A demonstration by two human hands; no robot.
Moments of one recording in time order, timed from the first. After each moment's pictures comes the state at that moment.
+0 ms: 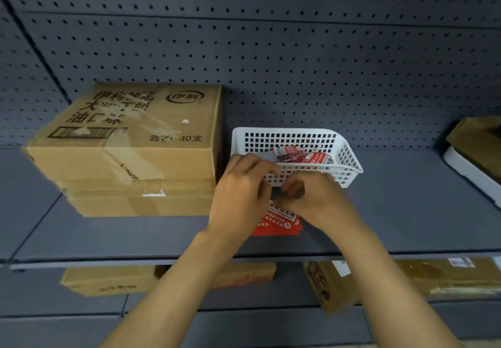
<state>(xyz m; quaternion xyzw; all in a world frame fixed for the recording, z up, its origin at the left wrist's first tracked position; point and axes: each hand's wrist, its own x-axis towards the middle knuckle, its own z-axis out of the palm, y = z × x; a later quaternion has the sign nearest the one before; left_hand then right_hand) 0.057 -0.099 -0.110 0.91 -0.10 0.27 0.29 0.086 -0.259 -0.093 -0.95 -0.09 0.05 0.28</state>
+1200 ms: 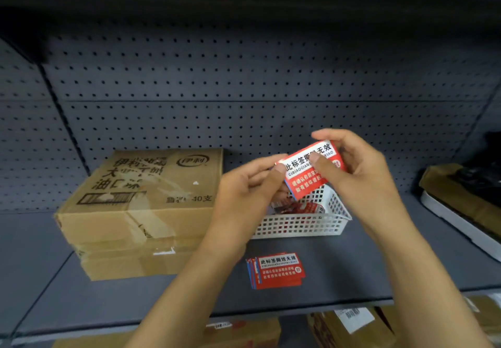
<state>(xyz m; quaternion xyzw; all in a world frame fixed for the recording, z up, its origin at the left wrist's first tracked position) 0.029 -0.098 0.015 0.66 -0.07 0.12 0.74 0.058 -0.268 0.037 -0.77 -0.16 -0.17 0.60</state>
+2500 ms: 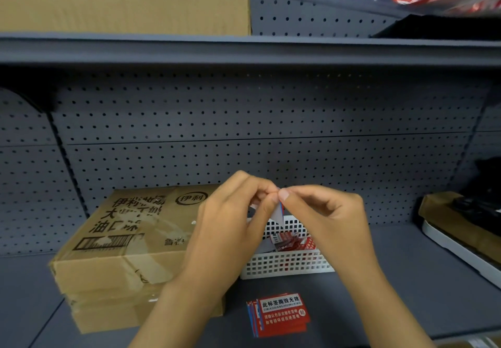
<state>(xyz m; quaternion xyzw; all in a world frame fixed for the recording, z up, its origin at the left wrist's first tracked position) 0.033 -0.073 0.043 0.84 -0.19 0.40 0.32 0.042 -0.233 0.047 -0.71 -0.19 -0.21 0.64</state>
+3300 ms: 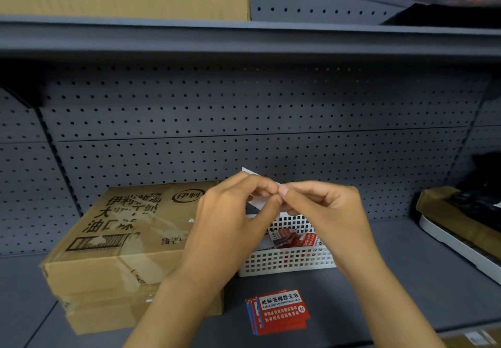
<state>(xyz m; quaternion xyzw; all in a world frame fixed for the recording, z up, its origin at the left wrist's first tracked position) 0.042 -0.071 0.042 0.85 -0.19 0.36 0.35 0.053 -0.234 0.047 -0.69 -0.17 -0.14 0.69</state>
